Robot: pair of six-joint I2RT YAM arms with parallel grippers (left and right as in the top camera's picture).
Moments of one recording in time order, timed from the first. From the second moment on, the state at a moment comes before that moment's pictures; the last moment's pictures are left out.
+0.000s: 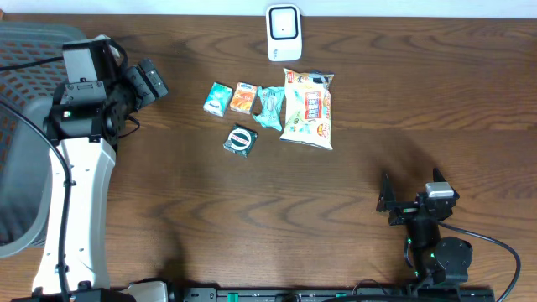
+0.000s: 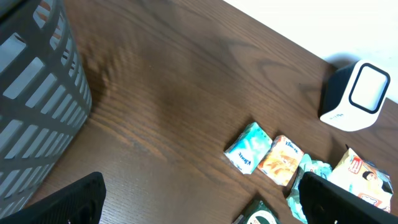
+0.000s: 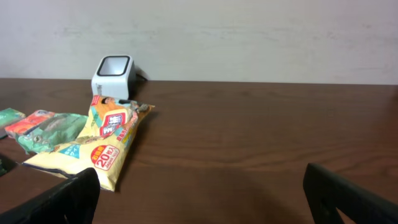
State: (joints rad) left arm 0.11 1.43 1.35 -0.73 0.04 -0.40; right arm 0.00 0.01 0.01 -0.07 -0.07 0.01
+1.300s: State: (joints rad) left arm 0.11 1.43 1.35 -0.73 0.04 -0.40; right arm 0.00 0.72 0.48 0.74 -0.19 -0.15
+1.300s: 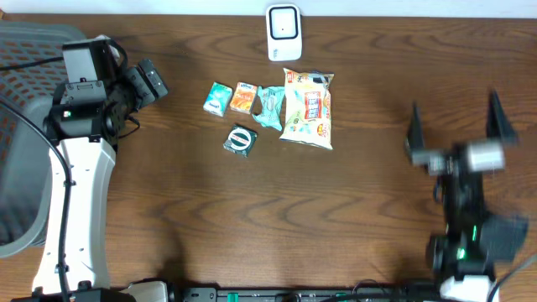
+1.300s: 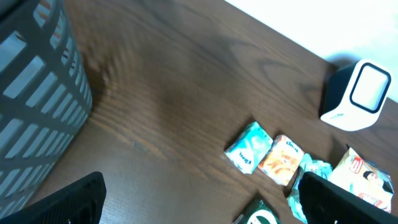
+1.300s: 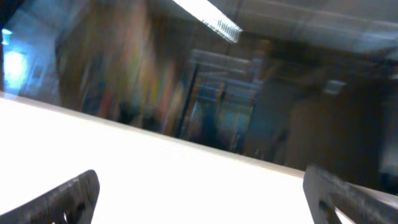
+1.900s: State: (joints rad) left arm 0.11 1.43 1.35 -0.73 0.04 -0.40; right arm 0.02 1.45 0.89 0.42 -0.71 0.13
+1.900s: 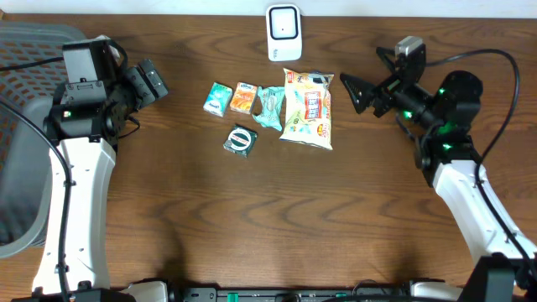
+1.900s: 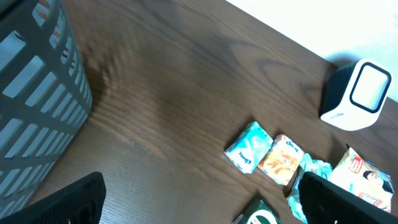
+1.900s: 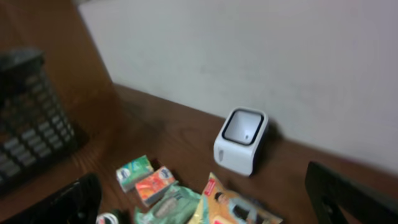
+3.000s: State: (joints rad) left arm 0.11 1.43 1.35 -0.73 0.04 -0.40; right arm 0.09 1.87 1.33 -0.34 -0.54 0.22
